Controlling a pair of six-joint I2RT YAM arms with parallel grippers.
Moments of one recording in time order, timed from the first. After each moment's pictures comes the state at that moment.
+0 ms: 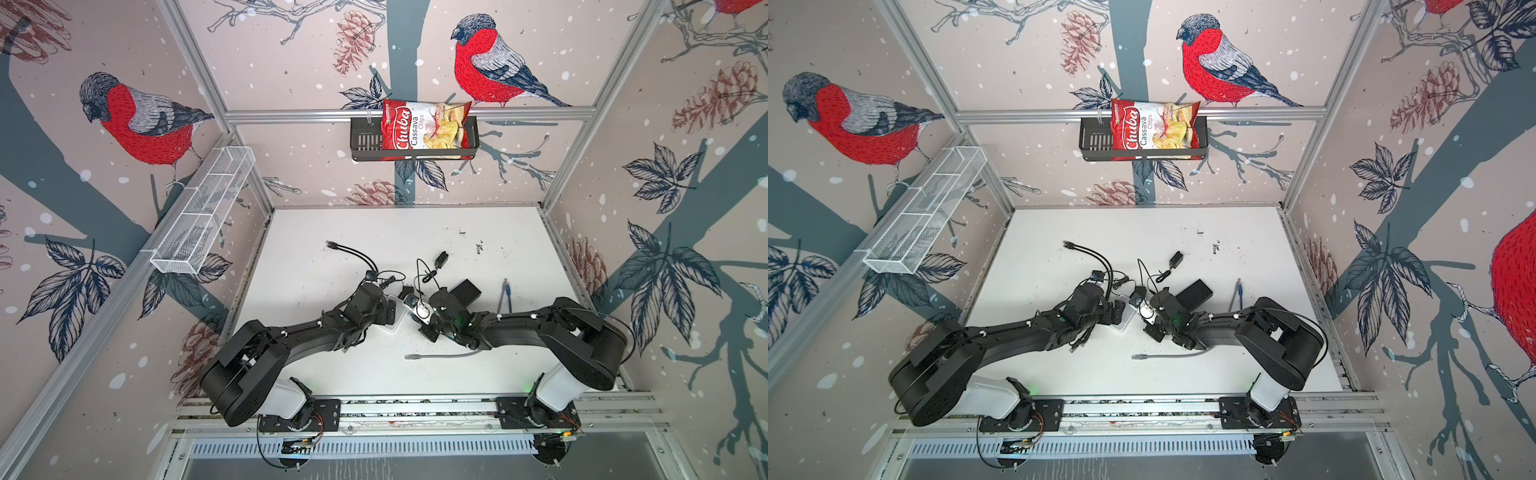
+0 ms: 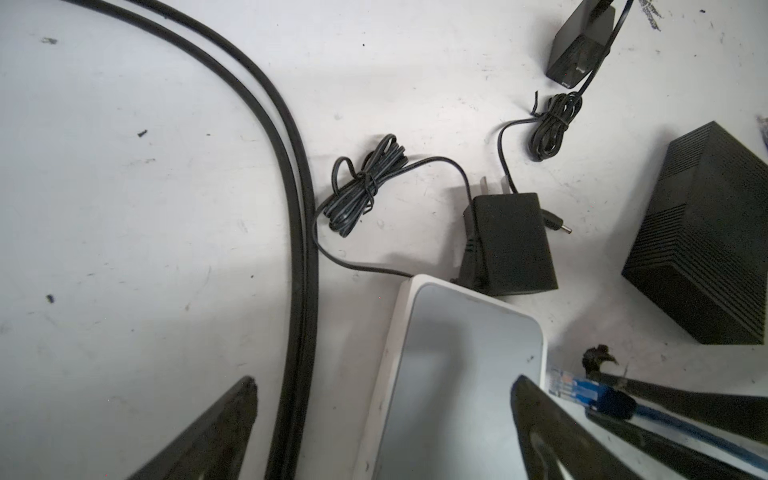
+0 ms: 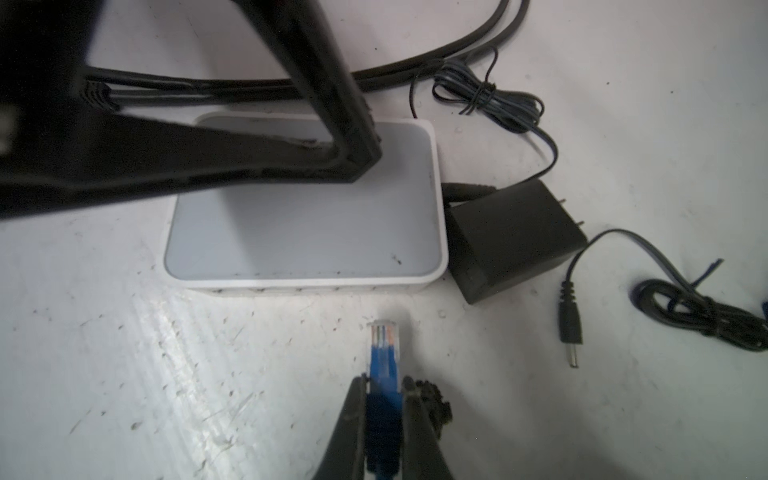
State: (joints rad) left arm -0.69 1.41 0.54 0.11 -0.15 -0.46; right arm 0.94 1.63 0.60 0.28 -0.03 -0.24
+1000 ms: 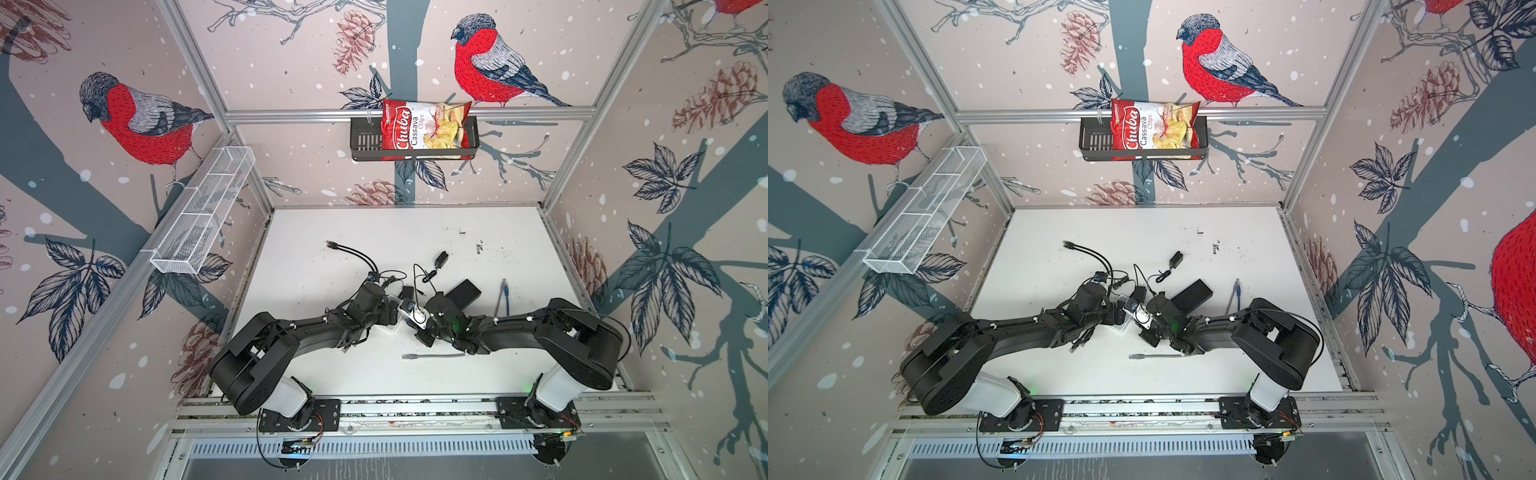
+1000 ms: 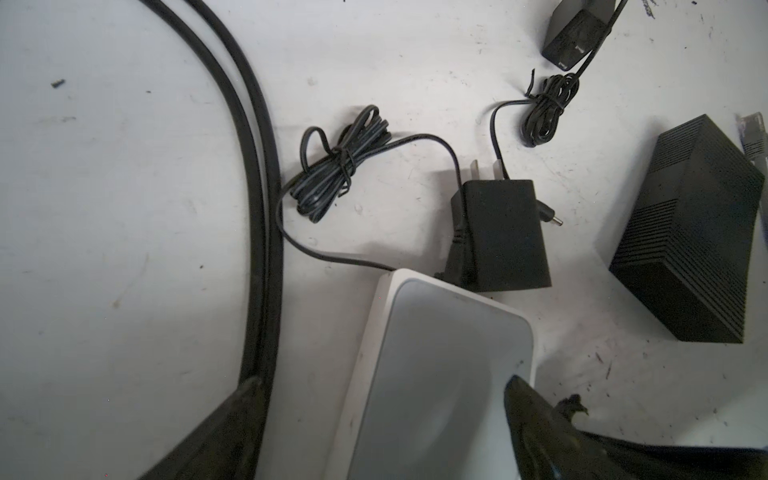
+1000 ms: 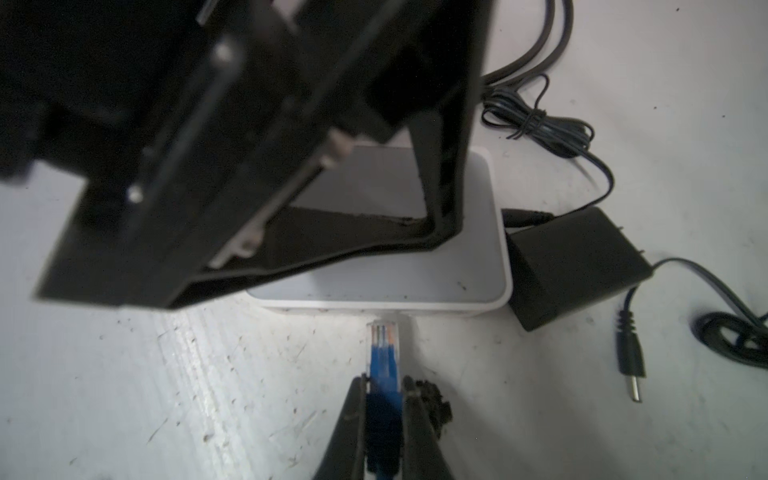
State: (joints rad) left arm -0.69 1.48 0.55 0.14 -0.07 -0.51; right arm 0.98 1.65 0.60 0.33 -0.04 -0.20
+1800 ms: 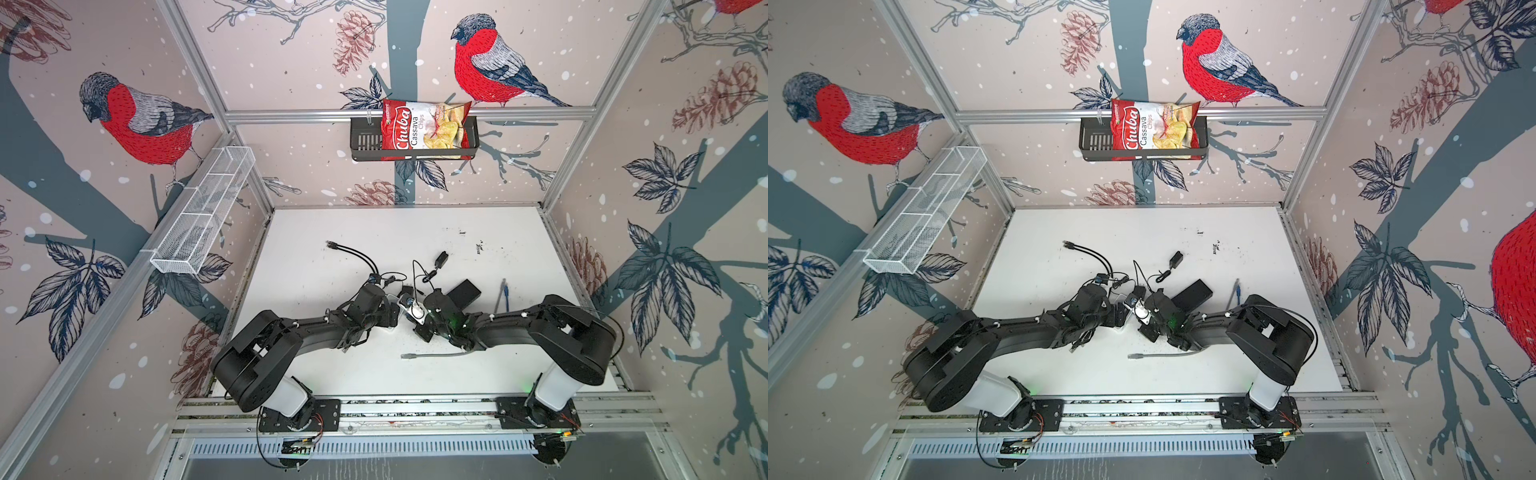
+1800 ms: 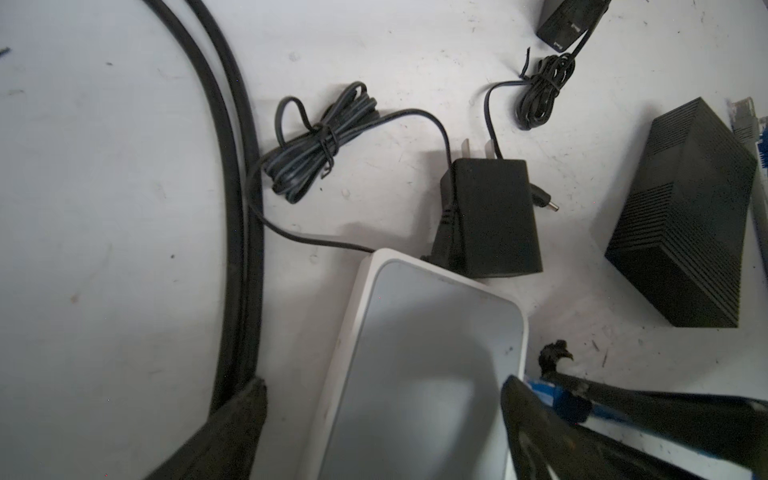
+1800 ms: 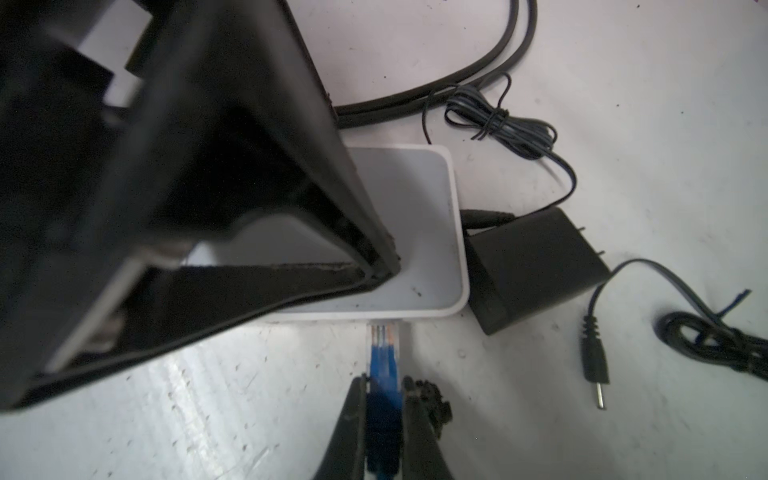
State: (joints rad) left arm -0.69 1.51 0.54 0.17 -0.03 -0.50; right arm 0.97 1.69 0.64 0.33 0.00 -0.20
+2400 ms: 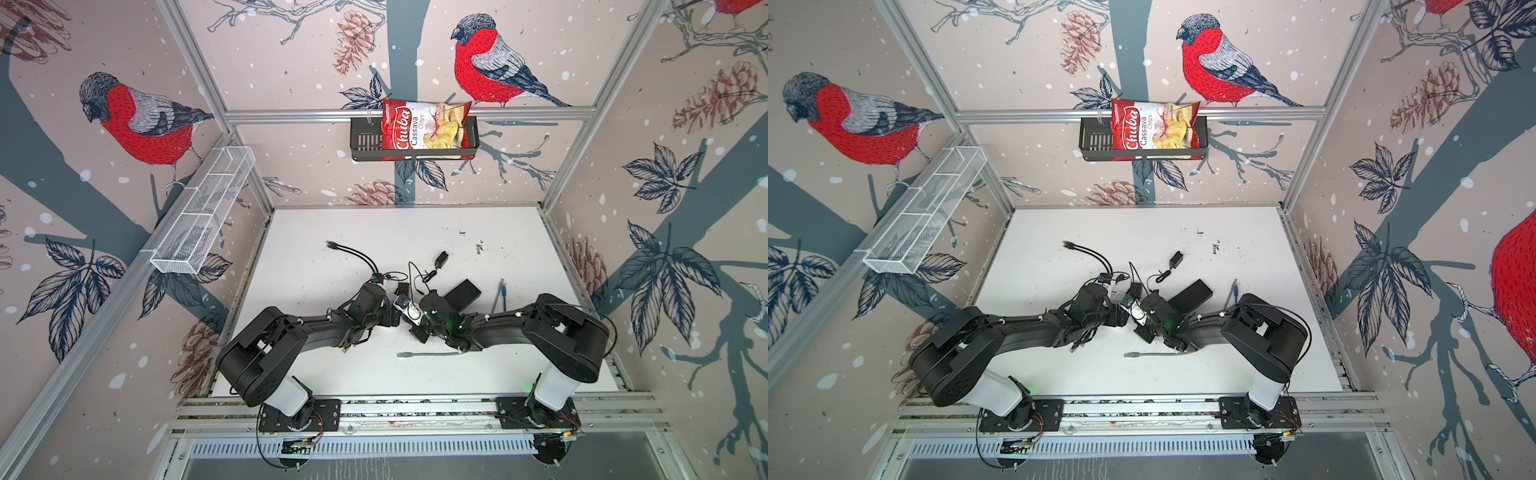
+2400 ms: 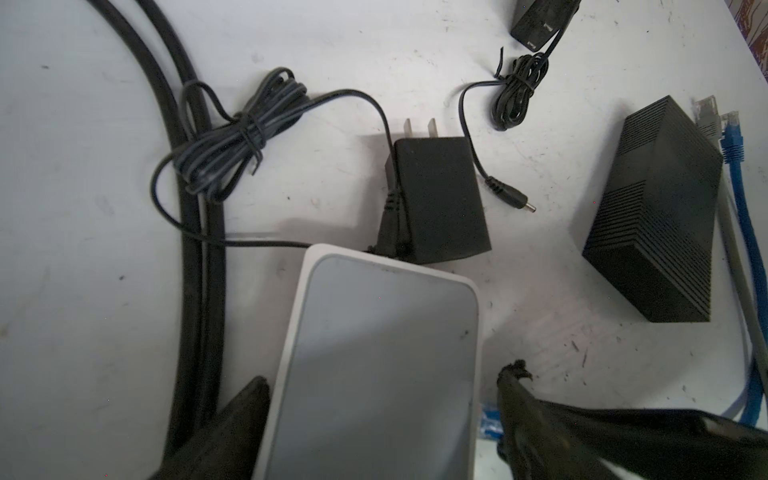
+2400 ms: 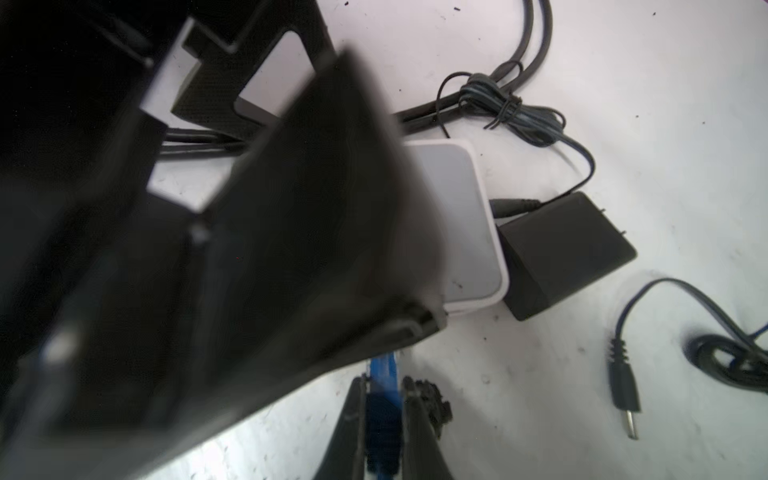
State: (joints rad) left arm -0.69 1.53 0.54 0.22 0.02 -0.50; right arm 1.00 1.73 0.66 0.35 0.02 -0.17
